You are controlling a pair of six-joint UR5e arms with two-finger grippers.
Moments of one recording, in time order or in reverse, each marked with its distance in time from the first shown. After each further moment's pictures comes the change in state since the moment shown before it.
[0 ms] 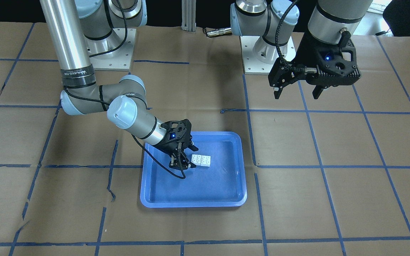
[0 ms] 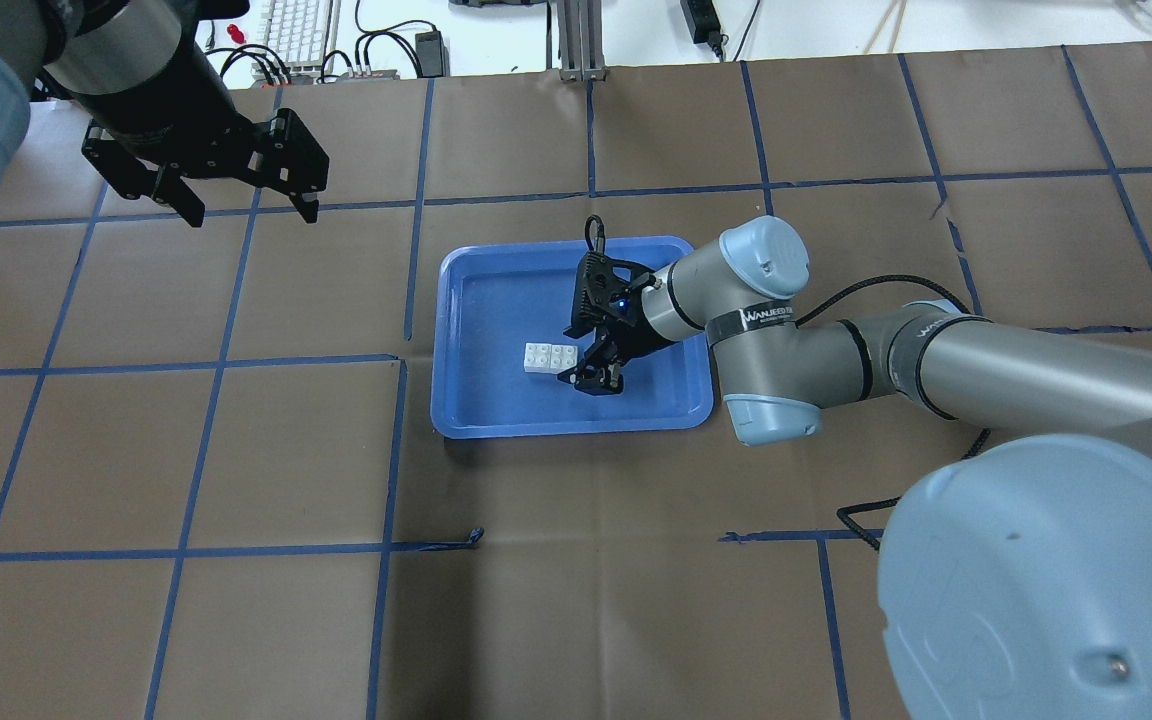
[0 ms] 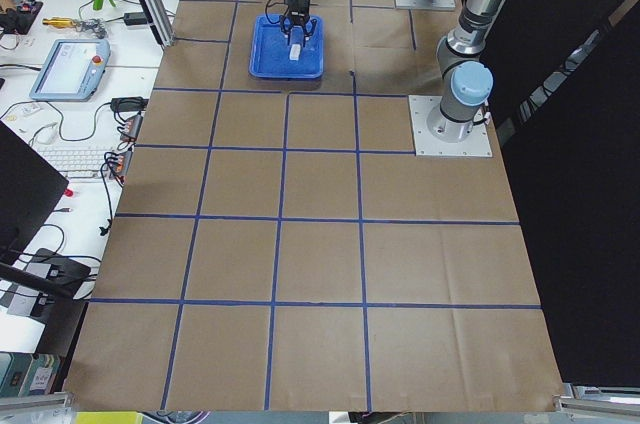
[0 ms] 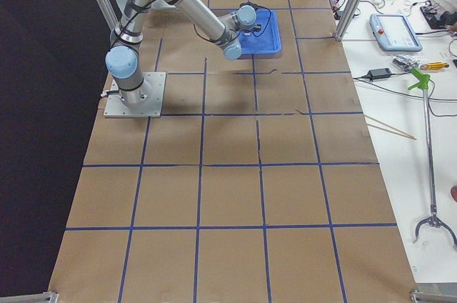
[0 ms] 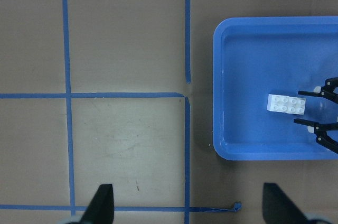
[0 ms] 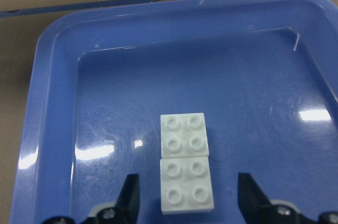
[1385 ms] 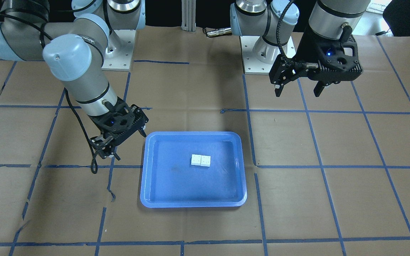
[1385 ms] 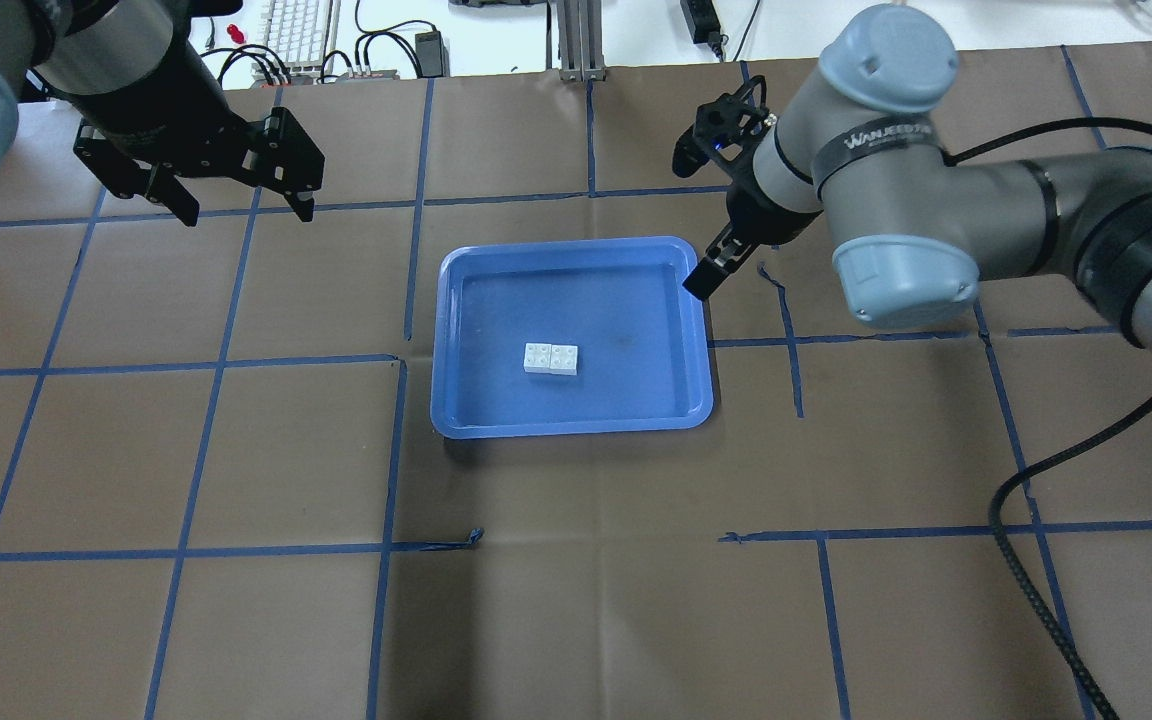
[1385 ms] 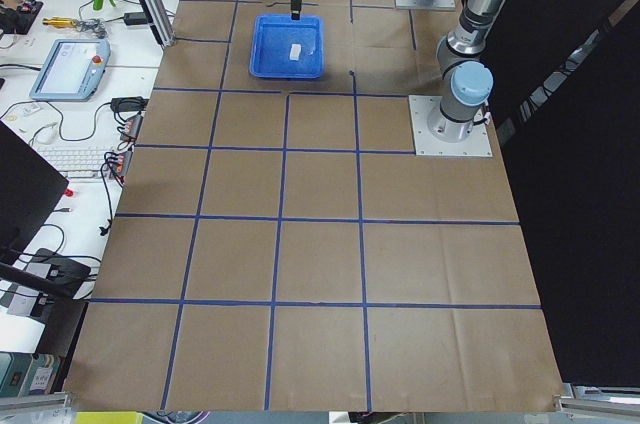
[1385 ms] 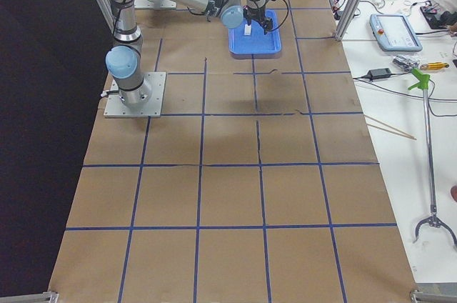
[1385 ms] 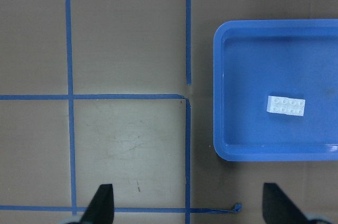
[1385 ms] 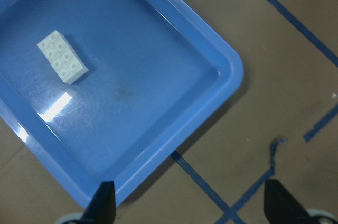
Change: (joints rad) left arm 0.001 0.014 -0.003 0.002 0.001 0.001; right arm -0.134 -0.343 -0.215 0.698 -0.458 0.440
